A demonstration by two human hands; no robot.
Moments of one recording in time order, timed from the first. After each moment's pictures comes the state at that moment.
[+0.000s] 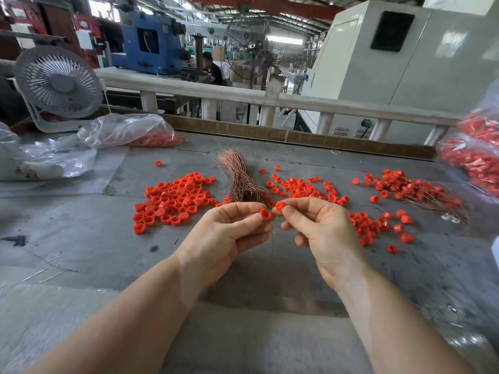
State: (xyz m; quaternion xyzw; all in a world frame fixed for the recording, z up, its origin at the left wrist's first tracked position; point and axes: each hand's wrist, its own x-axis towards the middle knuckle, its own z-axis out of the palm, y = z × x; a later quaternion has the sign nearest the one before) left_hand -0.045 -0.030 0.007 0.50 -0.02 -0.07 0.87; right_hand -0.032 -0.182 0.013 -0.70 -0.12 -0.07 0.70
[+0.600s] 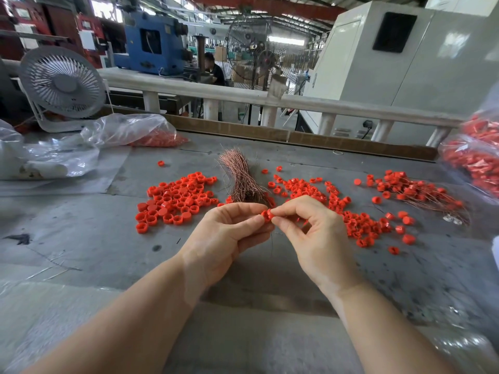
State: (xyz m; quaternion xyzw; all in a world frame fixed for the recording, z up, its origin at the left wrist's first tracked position) left_hand -0.047 -0.031 0.004 0.51 -0.02 -0.06 0.86; right_hand -0.033 -0.177 0.004 -0.80 -0.27 -0.28 0.45
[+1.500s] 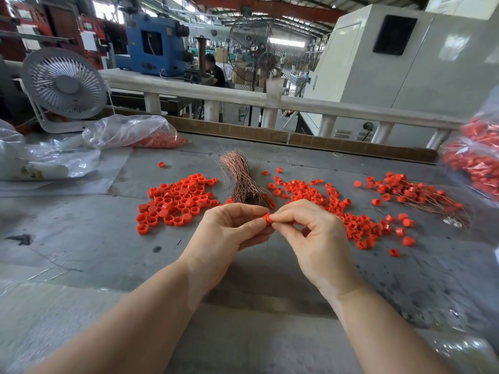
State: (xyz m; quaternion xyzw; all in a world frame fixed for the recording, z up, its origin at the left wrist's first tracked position) left_hand -0.051 -0.031 0.007 0.56 -0.04 0.00 0.82; right_hand -0.032 -0.178 0.003 -0.79 -0.30 -0.29 0.44
